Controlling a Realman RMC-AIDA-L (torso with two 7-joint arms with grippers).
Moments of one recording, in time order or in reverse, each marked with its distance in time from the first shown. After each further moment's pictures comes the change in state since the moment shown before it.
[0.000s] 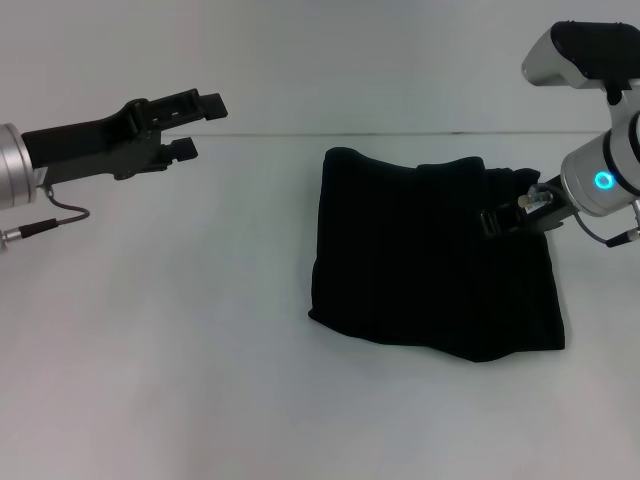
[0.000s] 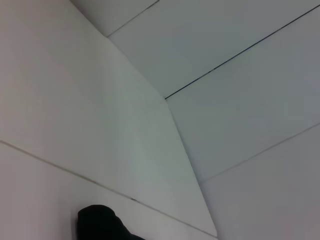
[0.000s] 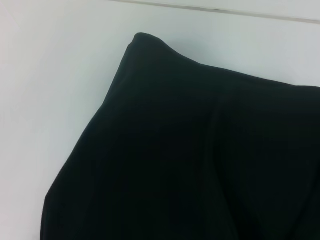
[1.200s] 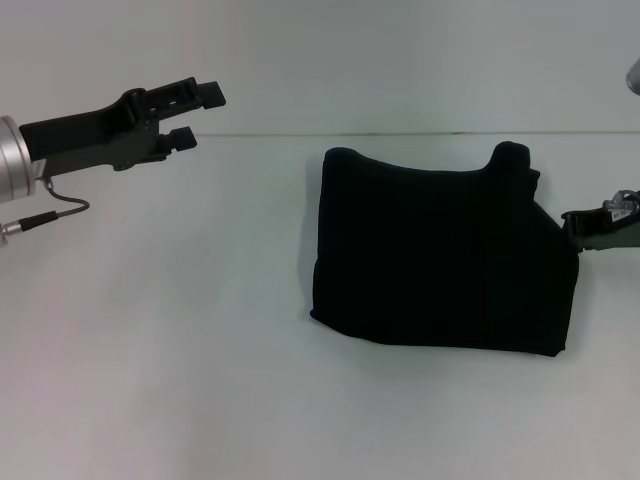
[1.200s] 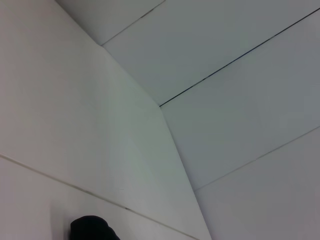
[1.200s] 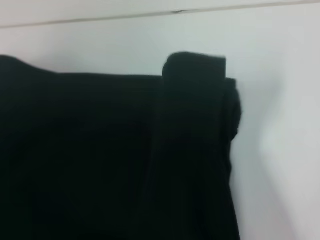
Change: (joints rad) left arm -0.001 0.000 0.000 0.000 -0.026 -0.007 0.009; right arm -0.151 -0.028 0.005 -0.128 -0.063 0.014 0.176
